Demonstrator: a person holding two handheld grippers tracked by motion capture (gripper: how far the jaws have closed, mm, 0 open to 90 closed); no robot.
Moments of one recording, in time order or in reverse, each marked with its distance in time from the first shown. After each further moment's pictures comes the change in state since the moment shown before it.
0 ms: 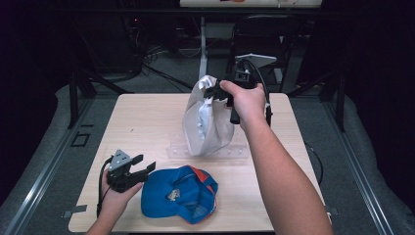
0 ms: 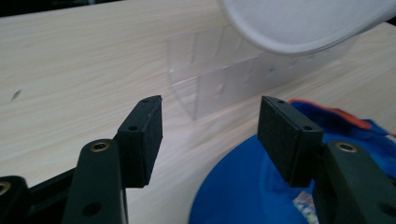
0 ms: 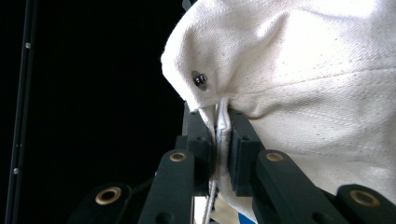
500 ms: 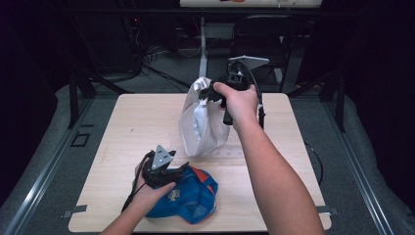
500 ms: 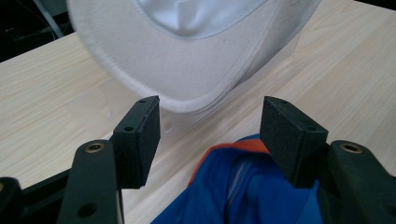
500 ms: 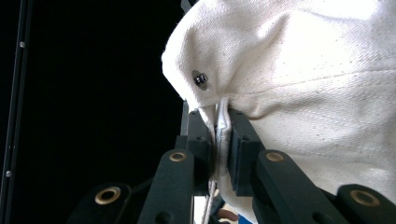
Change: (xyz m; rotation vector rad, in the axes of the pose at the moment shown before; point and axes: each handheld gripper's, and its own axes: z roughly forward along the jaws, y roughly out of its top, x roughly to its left) left arm -0.077 0.038 0.047 0.038 -0.050 0.205; right arm 0.003 -0.001 0.017 -0.008 -0.006 -0.004
